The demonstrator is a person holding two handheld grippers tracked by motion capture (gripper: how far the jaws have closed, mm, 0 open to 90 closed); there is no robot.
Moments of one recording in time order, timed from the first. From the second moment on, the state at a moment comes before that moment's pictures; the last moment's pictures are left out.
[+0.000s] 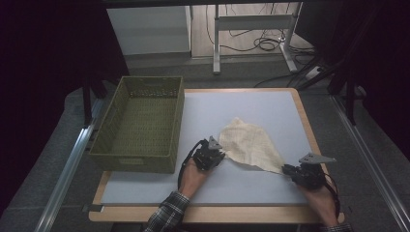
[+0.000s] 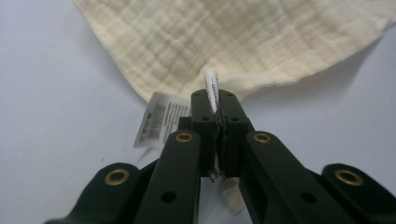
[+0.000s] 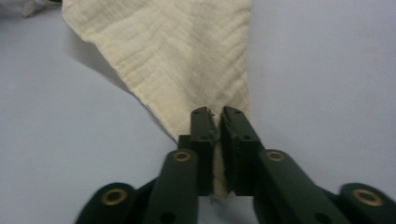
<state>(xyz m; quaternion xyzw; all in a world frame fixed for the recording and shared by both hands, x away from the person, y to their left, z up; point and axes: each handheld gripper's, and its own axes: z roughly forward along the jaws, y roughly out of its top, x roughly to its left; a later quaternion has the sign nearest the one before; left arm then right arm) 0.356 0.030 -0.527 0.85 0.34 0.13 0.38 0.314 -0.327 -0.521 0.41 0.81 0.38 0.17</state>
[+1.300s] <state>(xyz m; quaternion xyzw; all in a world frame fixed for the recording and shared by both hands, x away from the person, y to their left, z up) 0.412 0.033 -0.483 0.81 0.38 0.16 0.42 0.377 -0.287 -0.486 0.37 0.81 0.42 0.16</state>
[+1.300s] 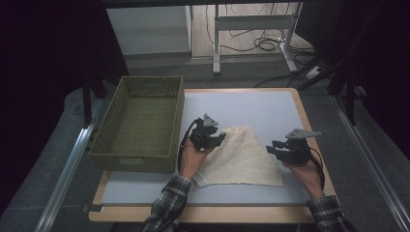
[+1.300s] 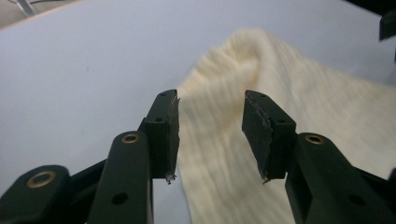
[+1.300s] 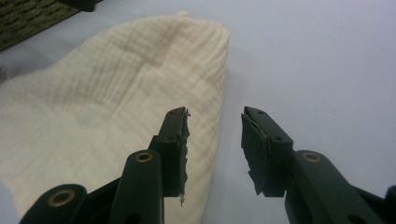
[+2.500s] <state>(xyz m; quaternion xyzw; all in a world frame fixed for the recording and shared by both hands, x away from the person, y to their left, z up) 0.416 0.046 -0.467 0.79 0.39 0.22 0.41 0.370 -0.274 -0.437 0.34 0.83 0.38 0.23</state>
